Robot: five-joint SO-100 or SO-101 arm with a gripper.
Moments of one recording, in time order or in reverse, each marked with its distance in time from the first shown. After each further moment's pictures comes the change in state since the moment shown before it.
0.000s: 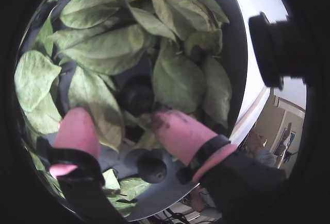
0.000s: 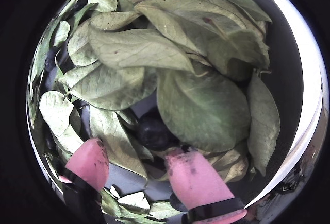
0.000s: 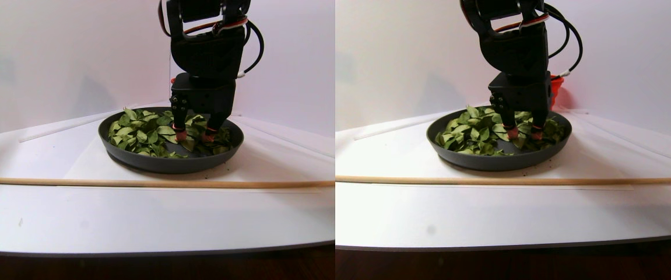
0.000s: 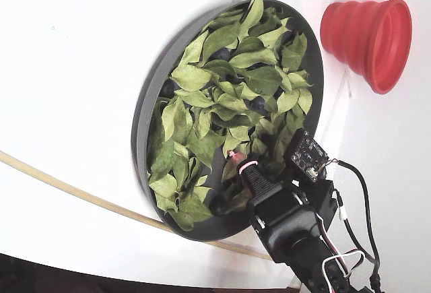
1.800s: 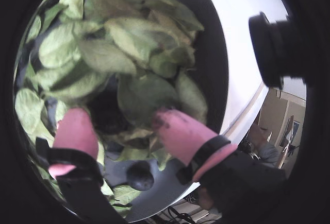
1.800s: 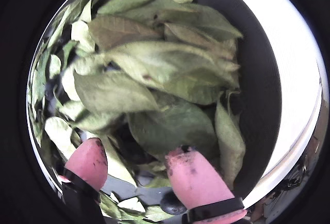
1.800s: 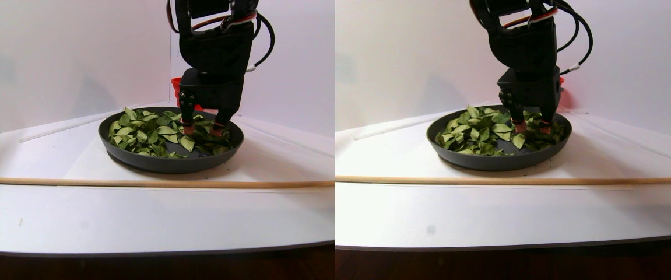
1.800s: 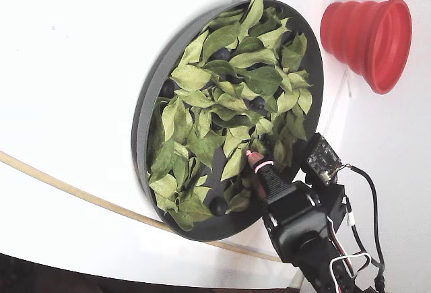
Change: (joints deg) arm 2.3 -0.1 -1.1 -1.0 1.8
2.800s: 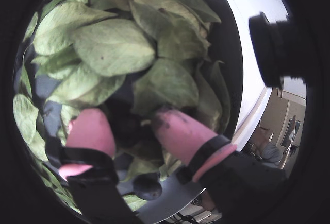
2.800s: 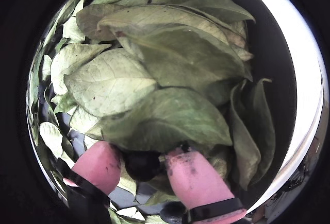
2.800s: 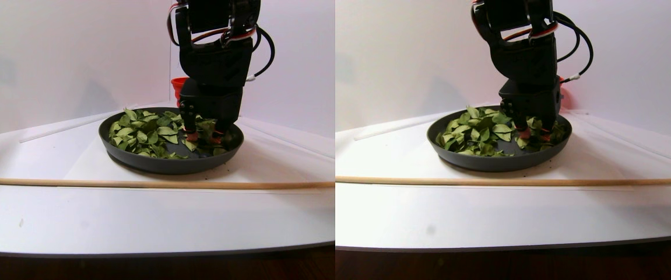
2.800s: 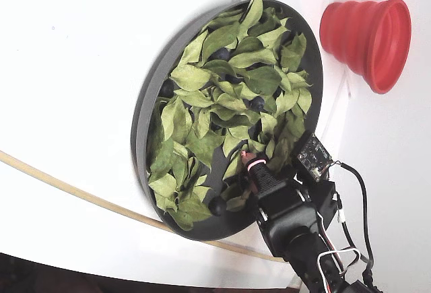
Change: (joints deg) arm 0.0 -5.8 -2.3 -2.8 0.5
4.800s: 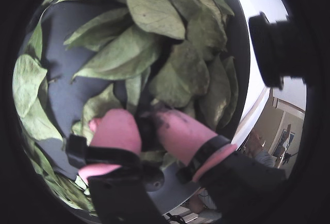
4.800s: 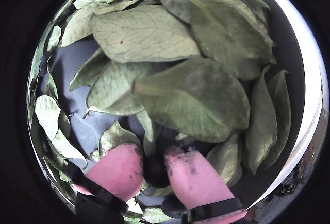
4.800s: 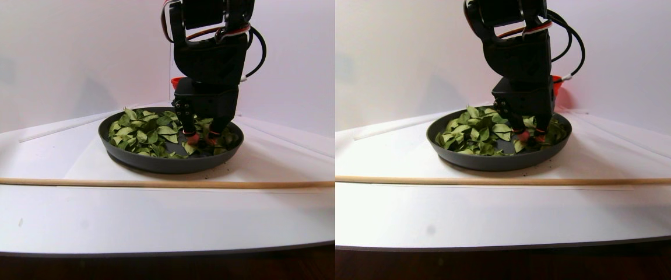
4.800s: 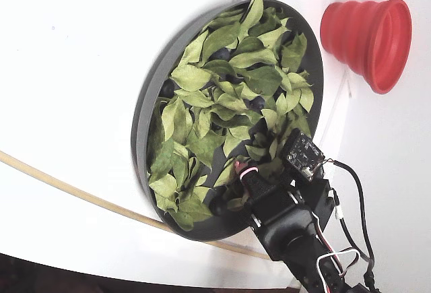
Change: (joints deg) arm -2.1 3.1 1.8 2.6 -4.7
